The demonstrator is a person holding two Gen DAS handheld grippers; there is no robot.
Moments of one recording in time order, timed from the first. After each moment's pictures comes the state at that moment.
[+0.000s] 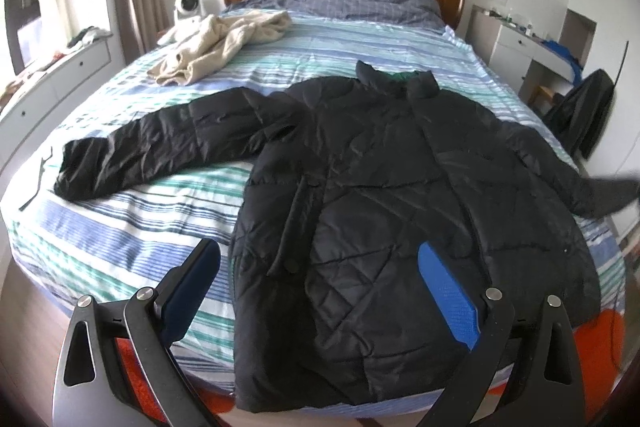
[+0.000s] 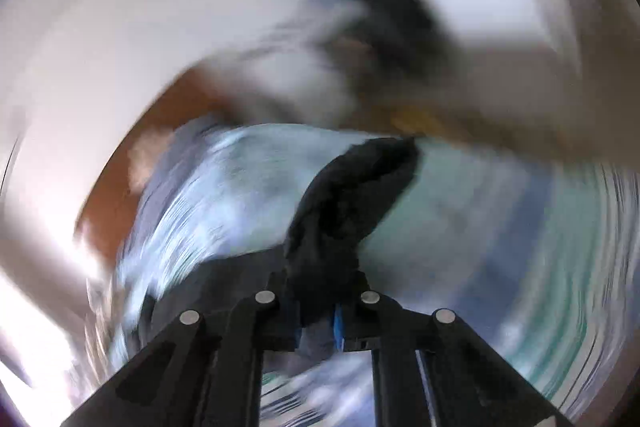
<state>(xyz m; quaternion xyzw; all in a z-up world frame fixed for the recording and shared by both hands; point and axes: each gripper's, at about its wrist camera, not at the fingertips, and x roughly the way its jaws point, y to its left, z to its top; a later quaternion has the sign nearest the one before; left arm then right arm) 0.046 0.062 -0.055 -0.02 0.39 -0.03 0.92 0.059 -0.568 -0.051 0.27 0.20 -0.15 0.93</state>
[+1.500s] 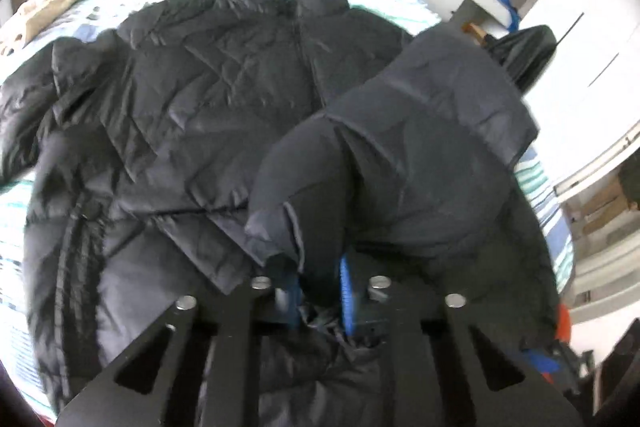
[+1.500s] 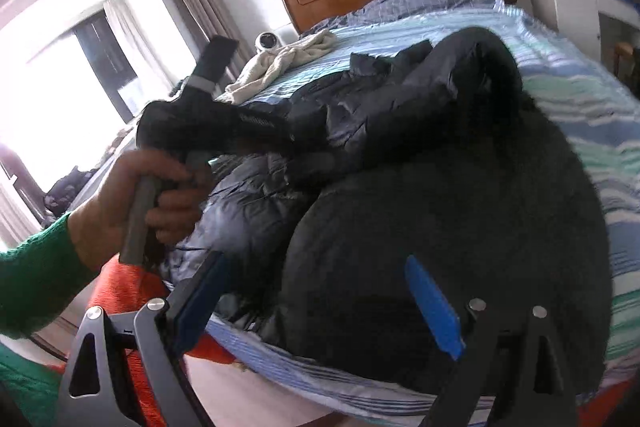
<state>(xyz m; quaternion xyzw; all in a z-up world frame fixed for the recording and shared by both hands) 0.178 -0.037 -0.112 -0.06 0.51 -0.20 0.83 0.017 -0.234 -0.107 0.14 0.38 0.22 0.89</state>
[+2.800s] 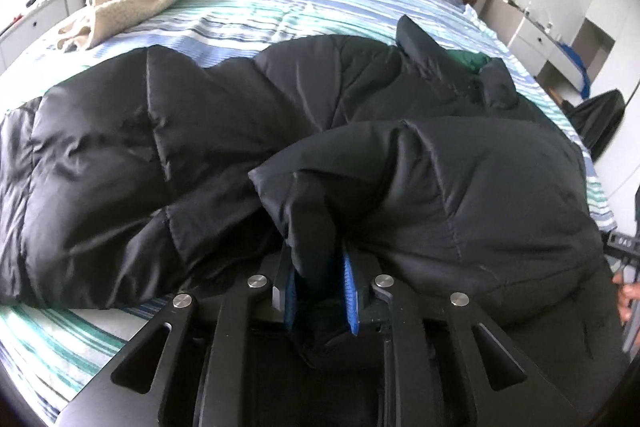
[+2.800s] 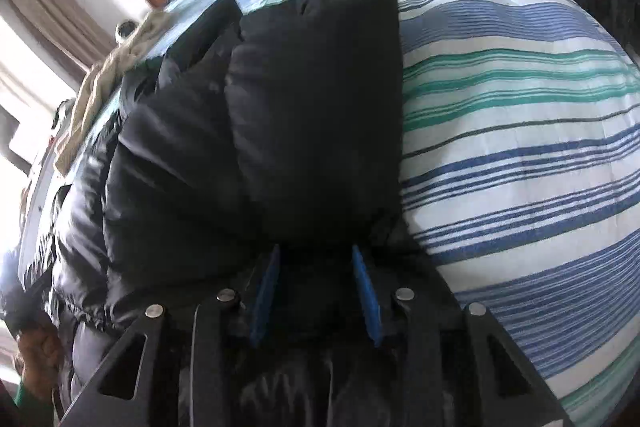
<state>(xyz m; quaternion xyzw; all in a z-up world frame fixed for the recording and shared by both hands) 0.299 0.075 -0.177 -0.07 0.44 -0.06 0.89 0.330 -0.365 -0.190 0.17 0.54 0.04 0.83</state>
